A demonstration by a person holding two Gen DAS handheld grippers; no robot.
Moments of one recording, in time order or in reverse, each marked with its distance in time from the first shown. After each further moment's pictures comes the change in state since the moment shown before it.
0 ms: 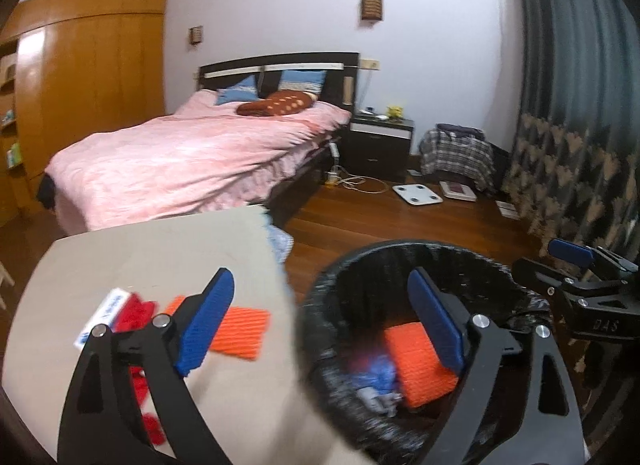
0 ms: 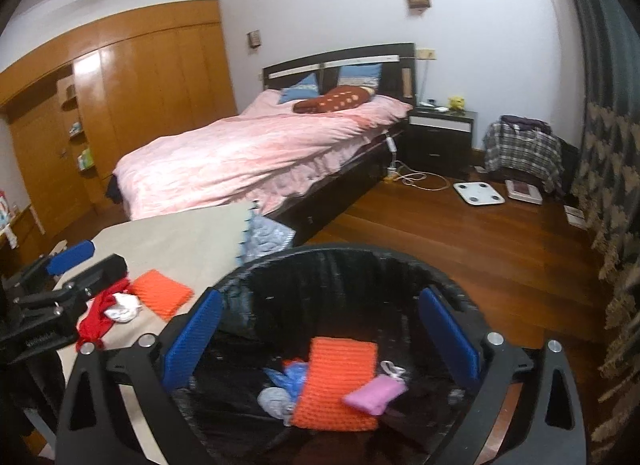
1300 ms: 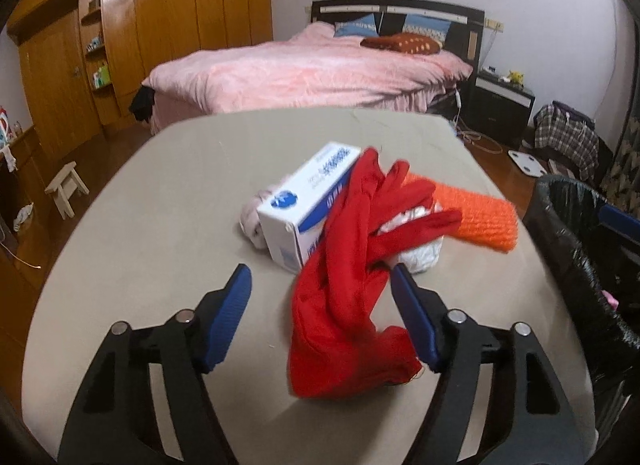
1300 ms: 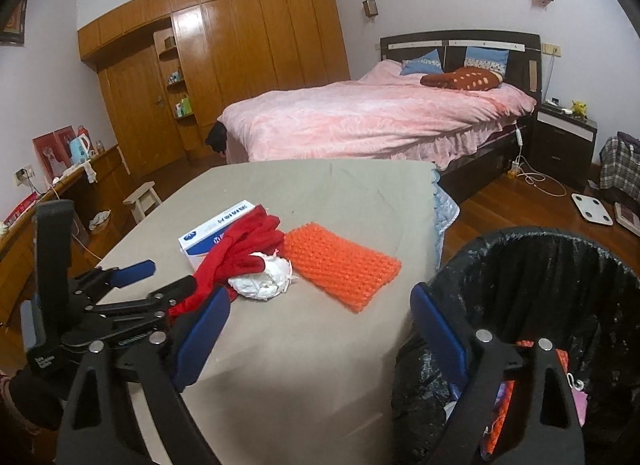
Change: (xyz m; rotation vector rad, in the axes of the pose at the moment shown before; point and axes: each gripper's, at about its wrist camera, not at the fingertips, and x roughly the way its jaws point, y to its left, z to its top) left arm 0.006 0.180 -0.093 -0.180 0.236 0.324; right arm 0.075 0.173 -0.046 -0.166 0.106 0.333
